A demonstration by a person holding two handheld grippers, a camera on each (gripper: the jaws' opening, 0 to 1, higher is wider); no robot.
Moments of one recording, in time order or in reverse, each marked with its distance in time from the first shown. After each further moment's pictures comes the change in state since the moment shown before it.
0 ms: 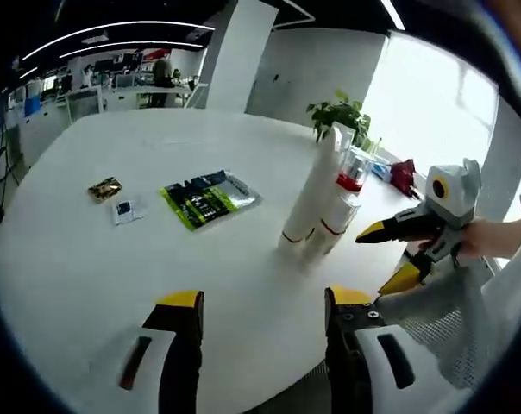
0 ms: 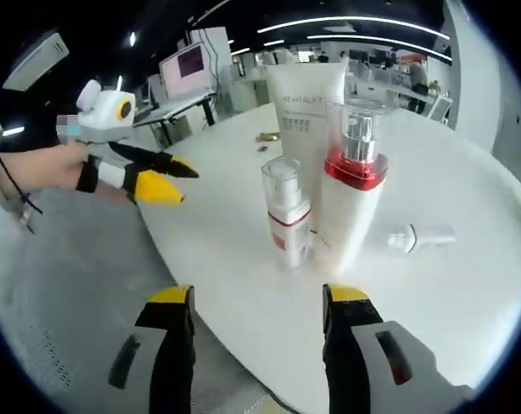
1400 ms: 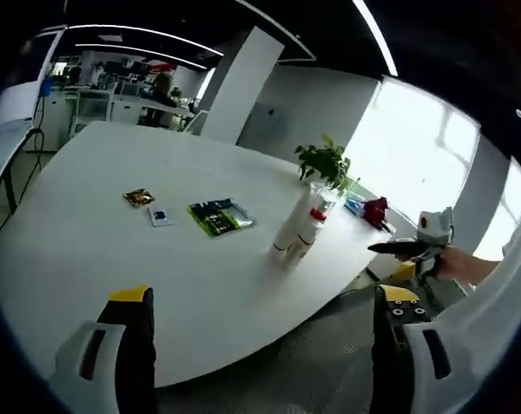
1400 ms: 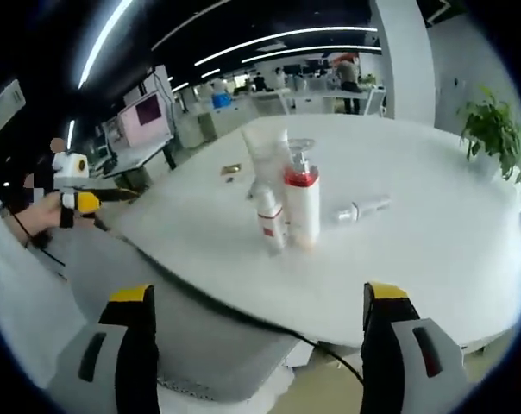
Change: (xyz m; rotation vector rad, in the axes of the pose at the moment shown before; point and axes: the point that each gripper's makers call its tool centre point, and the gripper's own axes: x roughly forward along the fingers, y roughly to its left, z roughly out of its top) left arm -0.114 0.018 0.007 -0.039 -0.108 -0.163; right arm -0.089 0.031 -0.006 0.234 -0.137 -0.226
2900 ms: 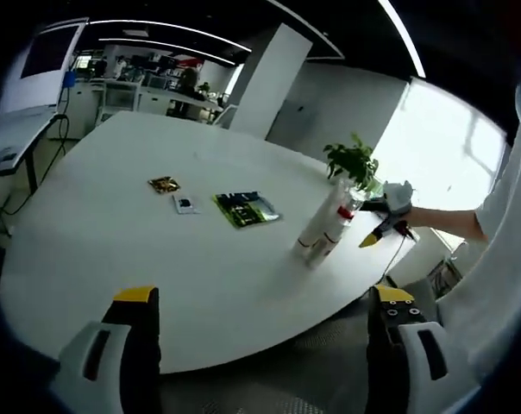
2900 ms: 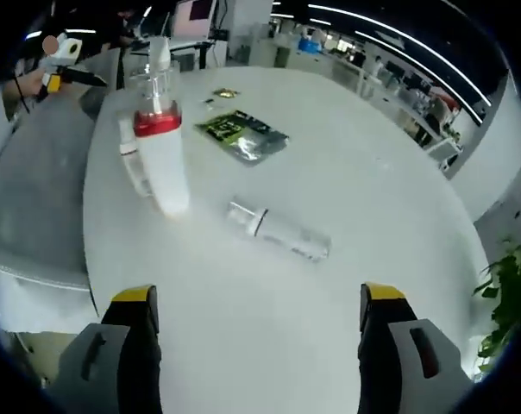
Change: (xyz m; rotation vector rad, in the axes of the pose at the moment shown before) left arm 0.000 0.023 -0.012 -0.087 0.006 0.186; right arm 0.111 -0.197 0.045 -0.673 0.332 0.125
